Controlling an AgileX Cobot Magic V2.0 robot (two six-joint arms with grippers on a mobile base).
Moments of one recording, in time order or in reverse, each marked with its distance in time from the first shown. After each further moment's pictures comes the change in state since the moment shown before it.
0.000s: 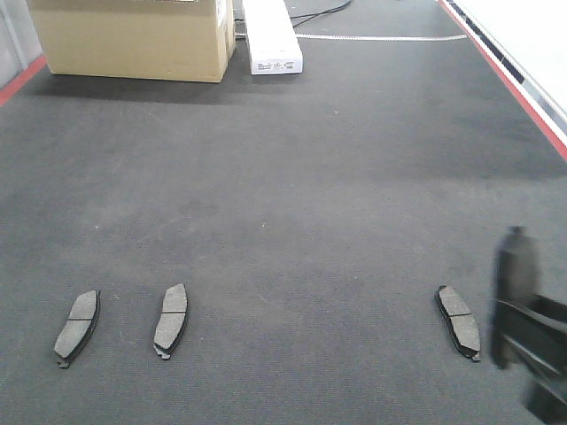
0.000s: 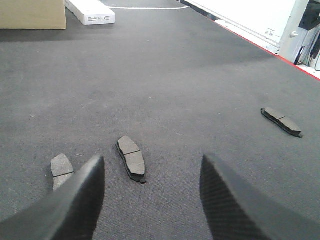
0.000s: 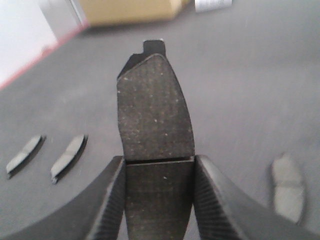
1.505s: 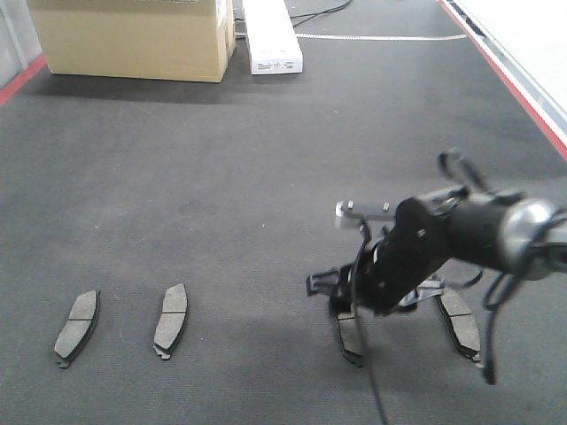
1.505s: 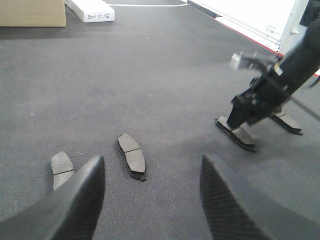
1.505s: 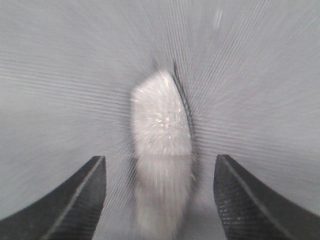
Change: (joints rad) left arm 0.000 0.000 0.000 0.000 0.008 0.002; right arm 0.013 1.219 -0.667 0.050 0.297 0.010
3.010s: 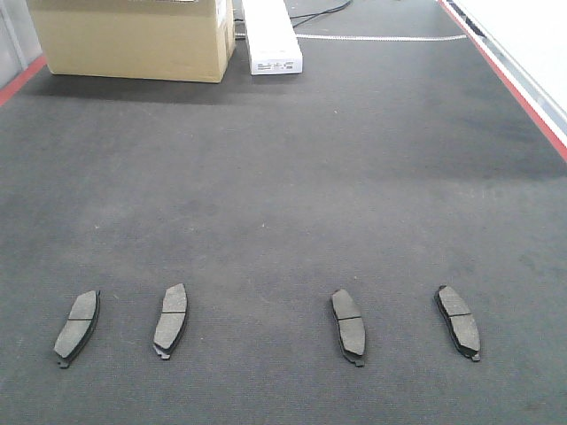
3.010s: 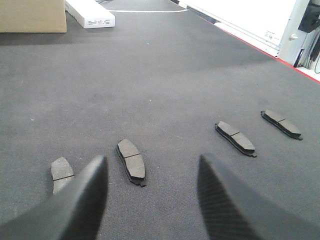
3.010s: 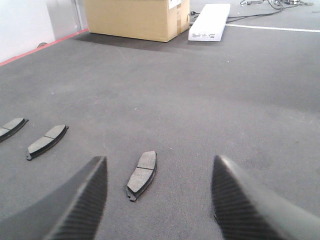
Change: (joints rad) left arm 0.000 0.000 0.000 0.000 -0.018 0.001; right arm 0.092 -1.665 0.697 -0.294 -0.011 -0.054
